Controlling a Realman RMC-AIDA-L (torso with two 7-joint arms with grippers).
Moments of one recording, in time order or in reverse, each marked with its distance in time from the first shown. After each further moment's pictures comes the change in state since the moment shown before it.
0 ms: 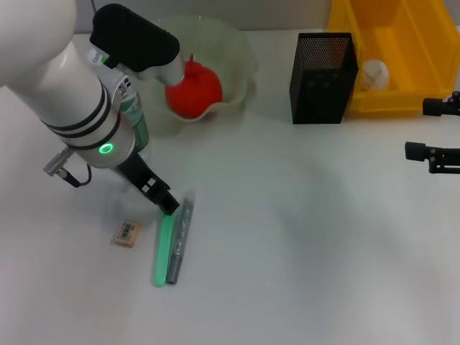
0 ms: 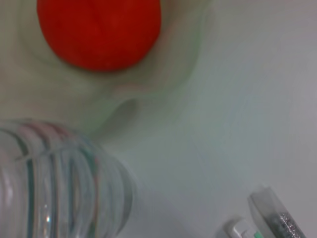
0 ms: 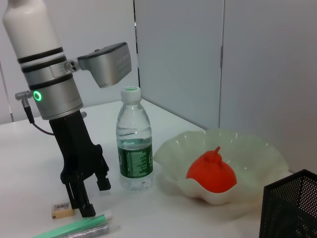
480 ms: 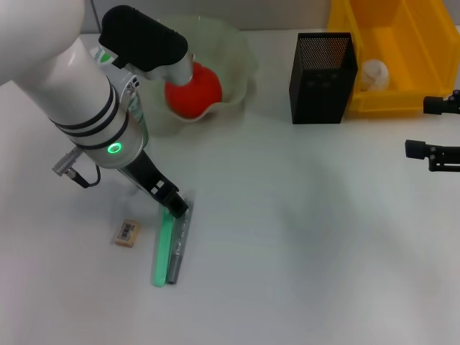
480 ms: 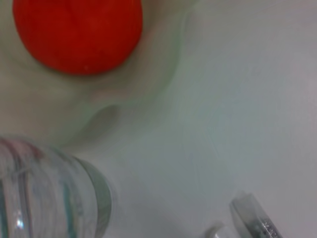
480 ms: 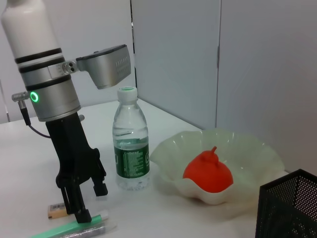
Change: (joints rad) left arm -0.023 0.000 0.001 -0.028 -0.036 -0.003 0.000; right arm 0.000 0.001 0.000 0.000 0.000 0.009 0.000
